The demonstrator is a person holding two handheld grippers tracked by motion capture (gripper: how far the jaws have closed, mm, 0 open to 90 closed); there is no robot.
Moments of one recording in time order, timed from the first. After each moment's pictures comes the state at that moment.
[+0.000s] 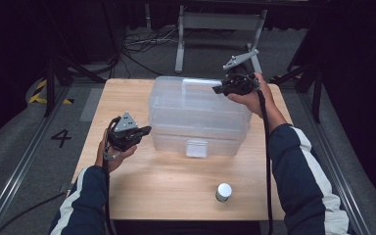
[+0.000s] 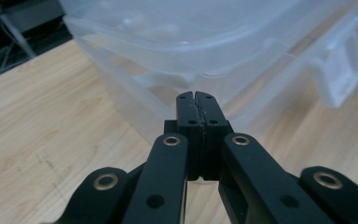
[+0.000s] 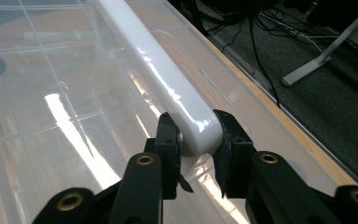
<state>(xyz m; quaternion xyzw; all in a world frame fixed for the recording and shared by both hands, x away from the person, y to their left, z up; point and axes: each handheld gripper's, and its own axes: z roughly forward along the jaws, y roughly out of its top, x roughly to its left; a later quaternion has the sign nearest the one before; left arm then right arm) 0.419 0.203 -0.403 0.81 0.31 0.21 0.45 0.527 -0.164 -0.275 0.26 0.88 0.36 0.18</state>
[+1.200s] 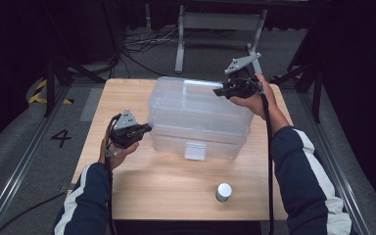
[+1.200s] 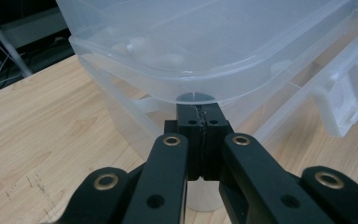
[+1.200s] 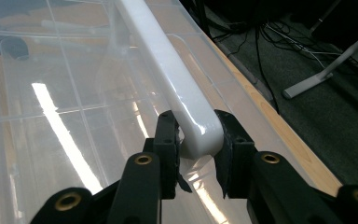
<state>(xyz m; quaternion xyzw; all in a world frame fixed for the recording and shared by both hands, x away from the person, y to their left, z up) 0.425 0.198 -0.402 0.81 0.29 0.21 0.47 0.518 -0.168 -0.275 0.22 0.88 0.37 0.19</state>
